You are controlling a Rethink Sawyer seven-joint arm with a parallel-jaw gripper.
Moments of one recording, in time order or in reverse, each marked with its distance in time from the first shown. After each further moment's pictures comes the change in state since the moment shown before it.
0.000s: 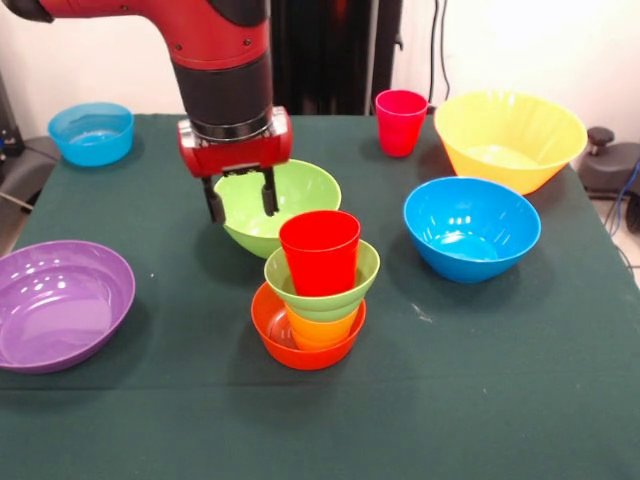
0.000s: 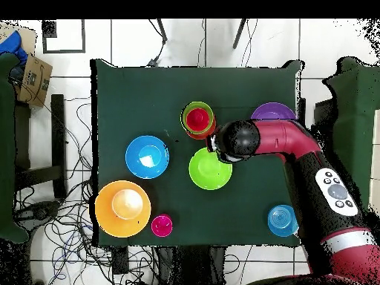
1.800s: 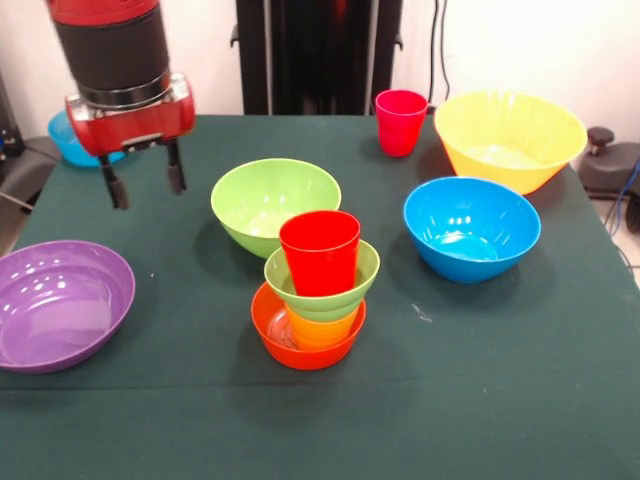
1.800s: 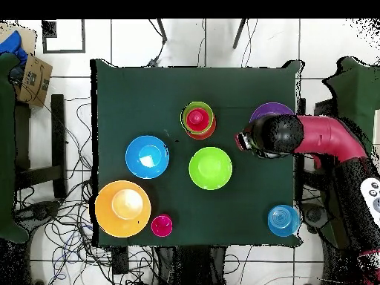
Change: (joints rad) arm -0.166 -0.023 0.093 -0.045 -0.060 0.091 -0.228
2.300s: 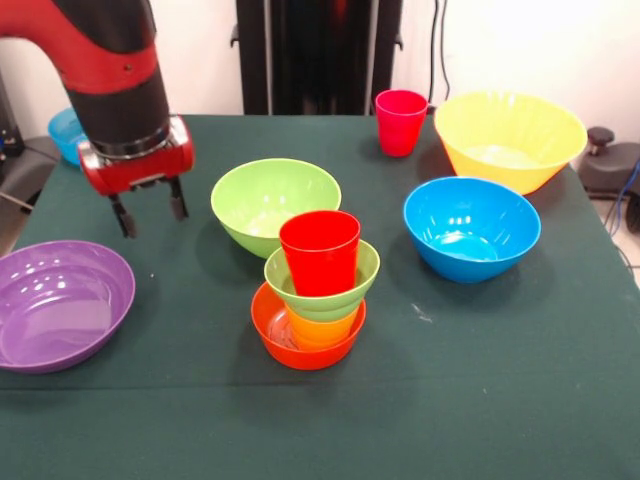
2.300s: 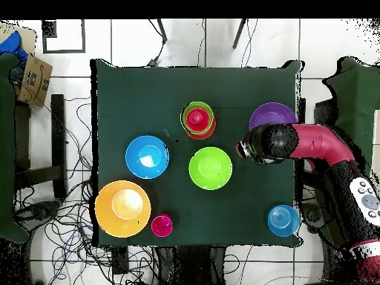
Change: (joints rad) arm -0.023 0.118 0.002 -0.018 -0.086 -0.003 0.000
